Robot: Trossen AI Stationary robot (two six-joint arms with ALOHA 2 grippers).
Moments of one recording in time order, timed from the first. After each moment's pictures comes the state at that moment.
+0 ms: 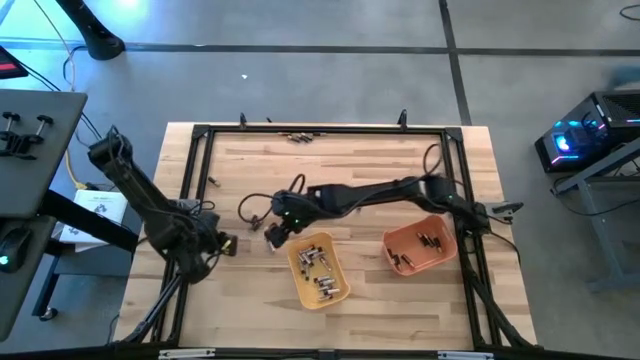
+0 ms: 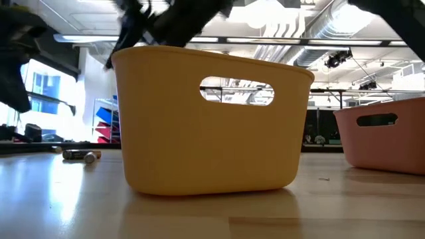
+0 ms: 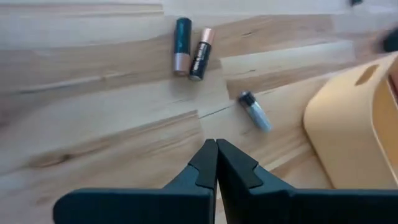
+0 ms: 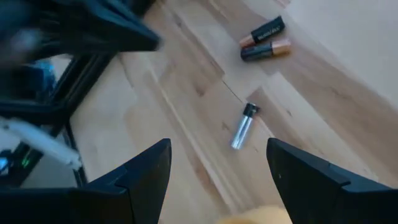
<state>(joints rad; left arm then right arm) -0.90 1.05 0.55 -0.91 -0.64 -2.23 0.07 2.29 2.03 -0.57 -0.11 0.84</state>
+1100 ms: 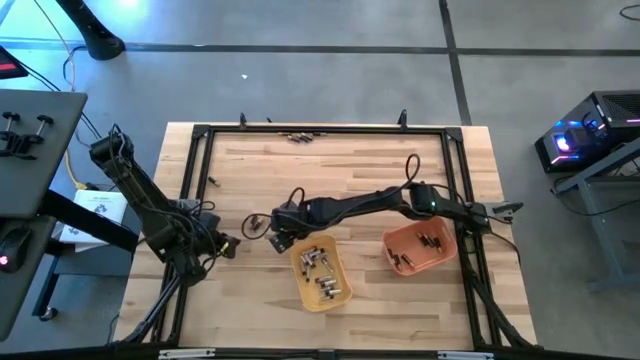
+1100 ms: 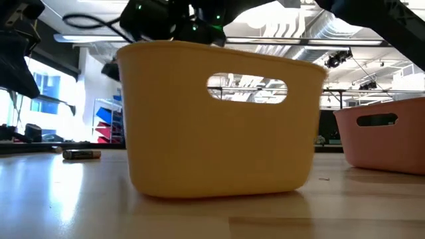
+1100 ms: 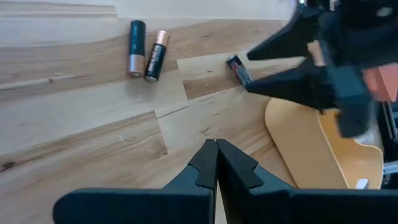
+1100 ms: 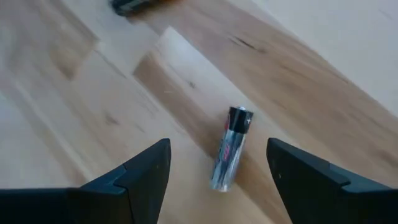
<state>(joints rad) -0.94 1.03 0.56 -0.83 -0.74 -2.20 0.09 2.45 2.08 -0.73 0.06 0.91</state>
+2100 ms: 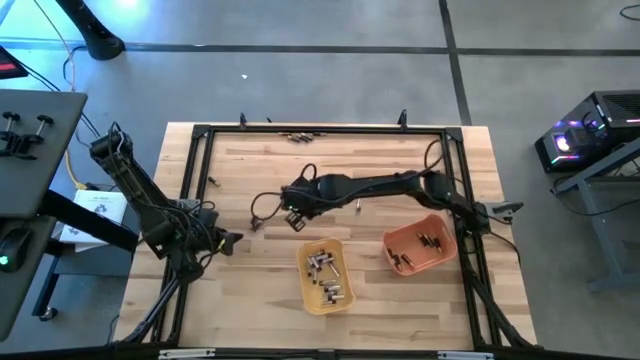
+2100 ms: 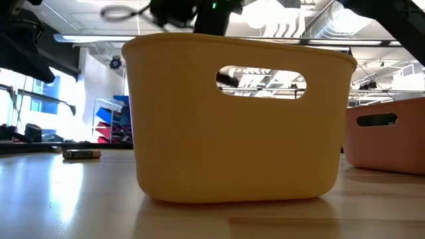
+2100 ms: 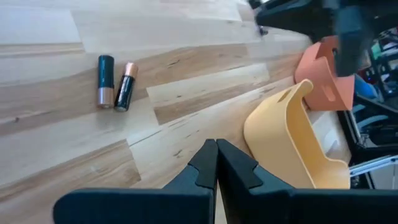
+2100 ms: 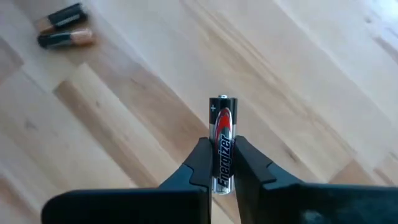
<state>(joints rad) -0.94 0.97 0.56 -0.82 -0.87 -2.12 0.02 2.30 2.08 -1.03 0.25 0.73</state>
